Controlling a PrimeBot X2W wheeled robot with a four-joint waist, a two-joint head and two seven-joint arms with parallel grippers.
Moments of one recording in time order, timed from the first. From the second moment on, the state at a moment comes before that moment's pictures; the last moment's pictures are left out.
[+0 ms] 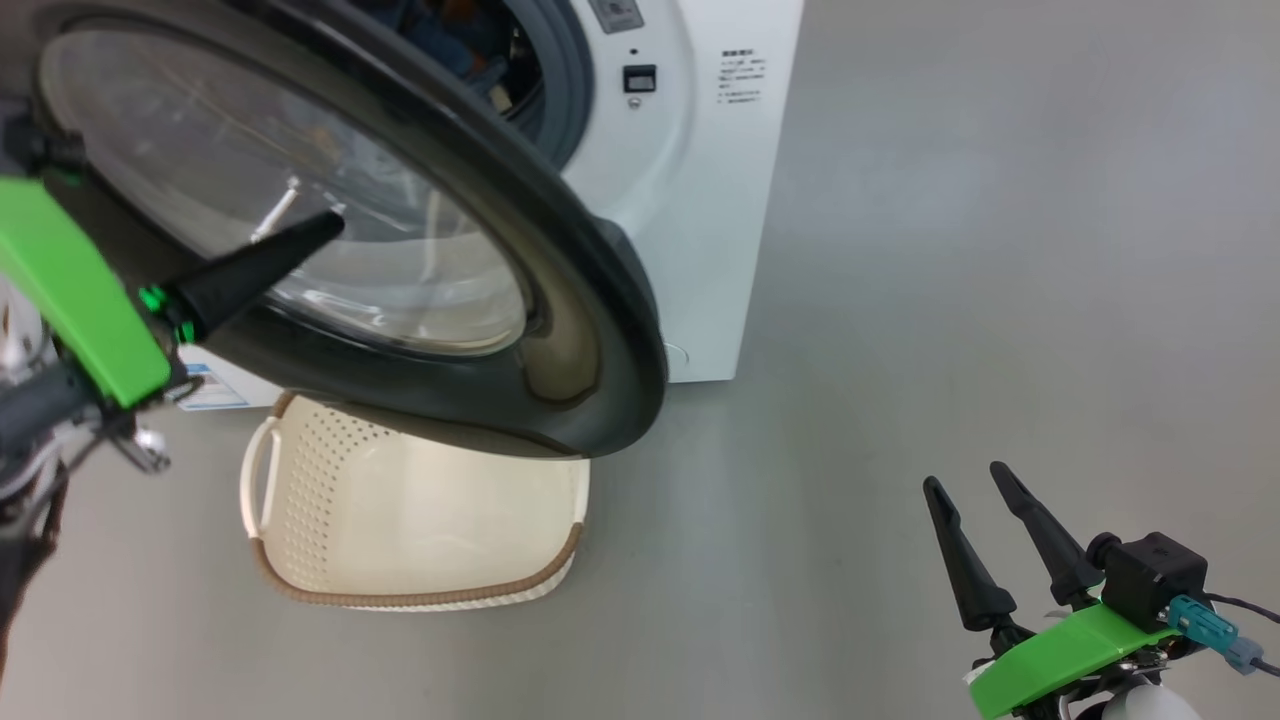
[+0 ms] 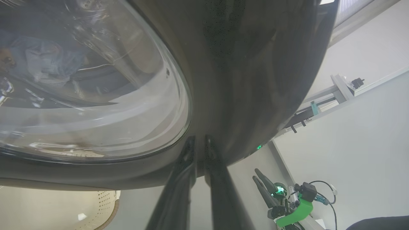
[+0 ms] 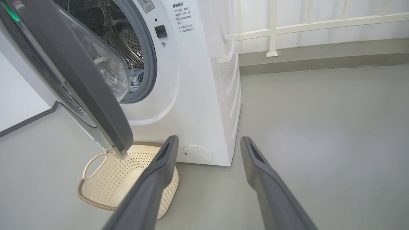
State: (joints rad) left arm -0.76 0.53 -0.33 0.10 -1.47 -0.12 0.70; right arm -0.11 -0.20 0.15 0.22 0.38 0.13 -0.25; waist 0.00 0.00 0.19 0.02
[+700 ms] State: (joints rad) left arm -0.37 0.59 -0.38 0.09 -1.45 -0.12 0.33; right arm -0.10 -0.24 0.15 0.23 0.38 0.13 -0.25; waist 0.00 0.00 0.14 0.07
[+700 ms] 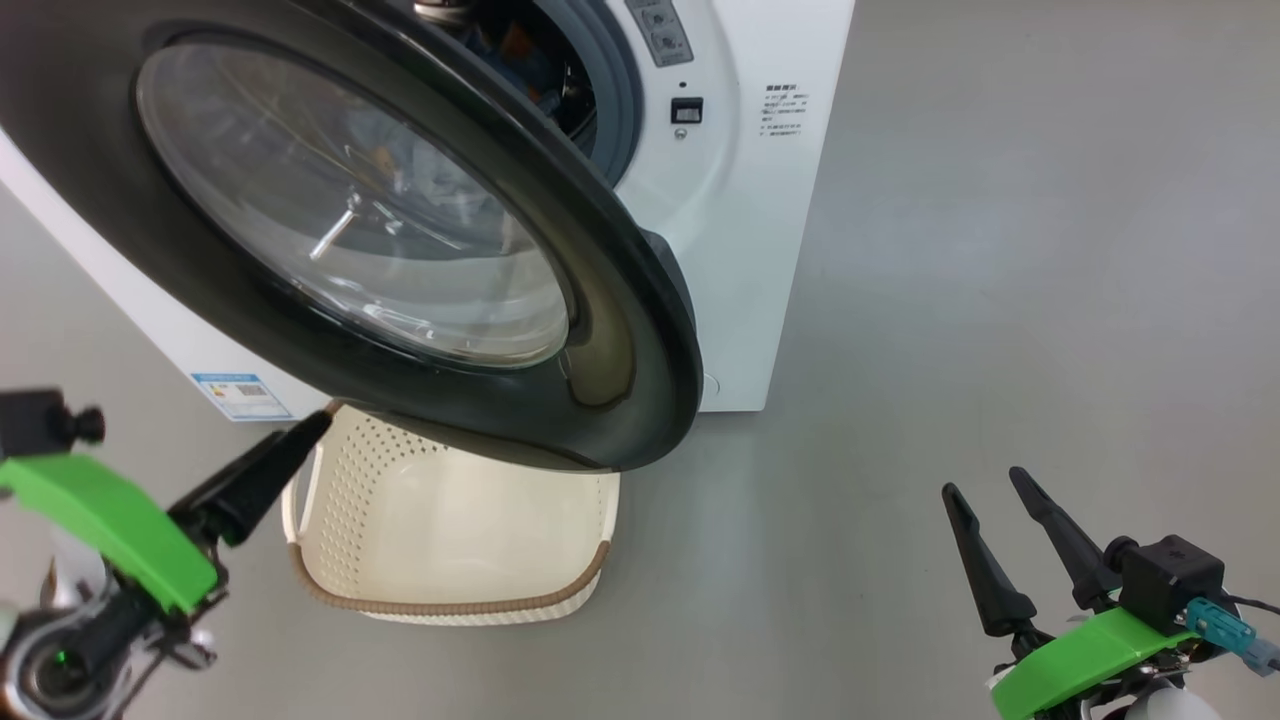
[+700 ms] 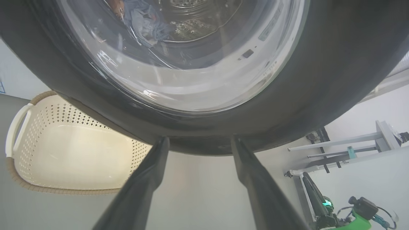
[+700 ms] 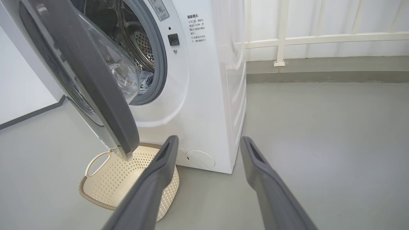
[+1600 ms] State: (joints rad) left arm -0.20 0.61 -0.50 0.30 -1.20 -0.13 -0.25; right arm -0.08 -0.26 0.11 0.25 0.39 0.13 -0.25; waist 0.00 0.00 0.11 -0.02
